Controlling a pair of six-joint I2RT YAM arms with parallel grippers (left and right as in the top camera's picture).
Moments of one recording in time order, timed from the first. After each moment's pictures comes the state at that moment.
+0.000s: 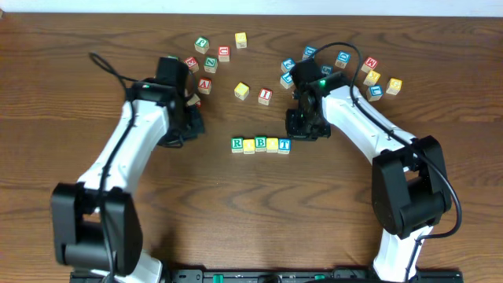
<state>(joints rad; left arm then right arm) -0.18 1.74 1.28 -0.95 0.08 -0.43 0.40 2.00 1.47 -0.95 -0.13 0.42</state>
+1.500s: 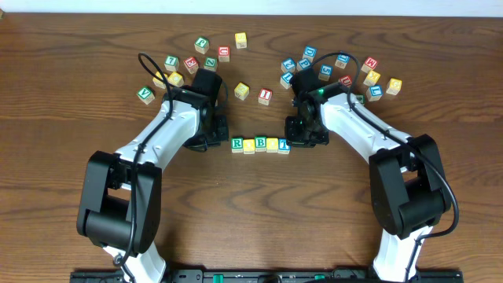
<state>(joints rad) -0.30 1.86 1.25 -0.81 0.10 -0.43 0.41 2.01 1.40 -0.88 -0.16 0.44</state>
